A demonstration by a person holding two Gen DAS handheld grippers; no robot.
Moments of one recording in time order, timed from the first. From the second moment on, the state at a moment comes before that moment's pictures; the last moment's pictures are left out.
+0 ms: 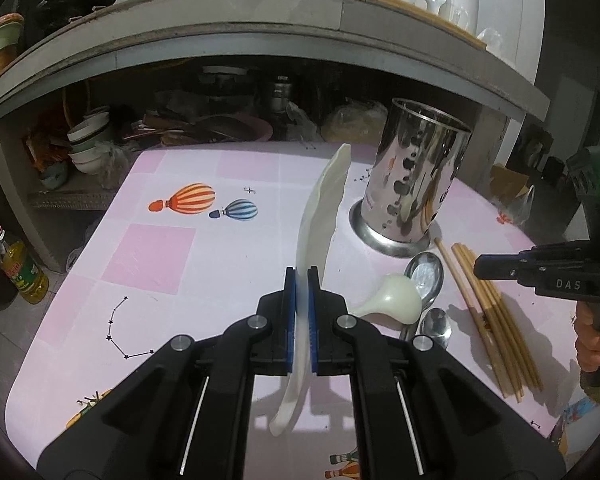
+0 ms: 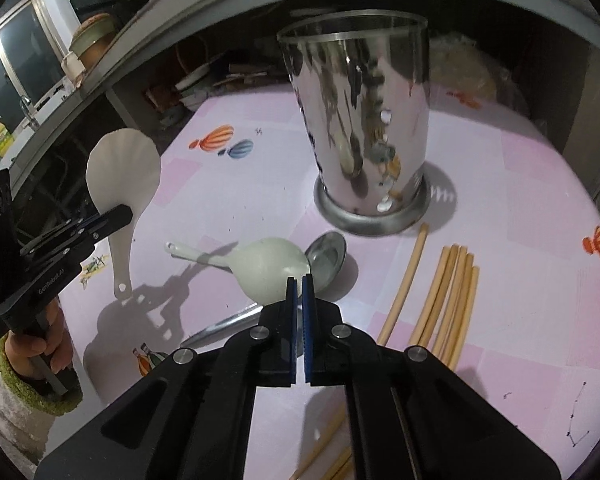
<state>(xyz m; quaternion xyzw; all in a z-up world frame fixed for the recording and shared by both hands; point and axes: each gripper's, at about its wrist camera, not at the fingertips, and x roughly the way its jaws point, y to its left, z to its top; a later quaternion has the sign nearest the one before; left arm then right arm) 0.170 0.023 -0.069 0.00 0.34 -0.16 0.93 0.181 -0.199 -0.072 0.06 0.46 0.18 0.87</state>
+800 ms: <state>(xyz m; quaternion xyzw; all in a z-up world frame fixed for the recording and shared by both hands) 0.164 0.031 -0.066 -0.01 0.33 -0.14 0.93 0.183 -0.158 -0.138 0.05 0.55 0.16 0.82</state>
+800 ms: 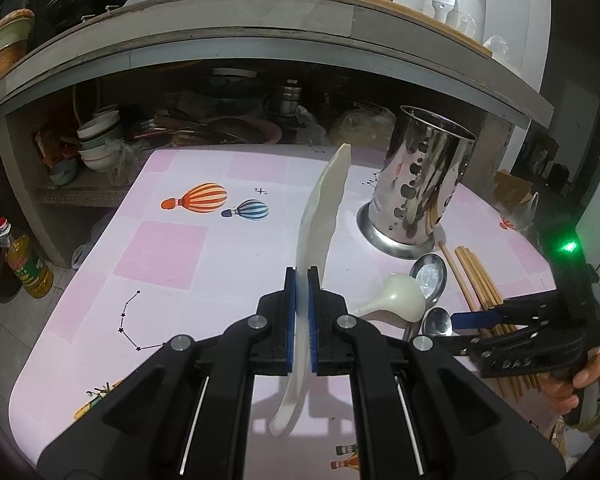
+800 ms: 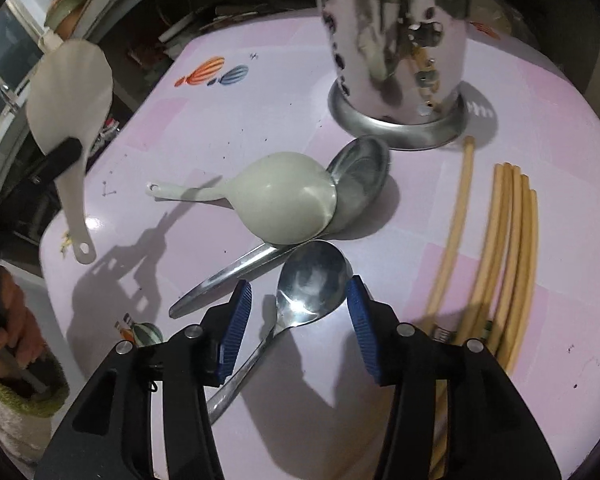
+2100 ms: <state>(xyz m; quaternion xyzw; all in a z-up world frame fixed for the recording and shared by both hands) 0.162 0.038 -0.046 -0.04 0.31 -0.15 0.94 0.161 -0.159 -0.073 -0.02 0.43 0.10 0.90</state>
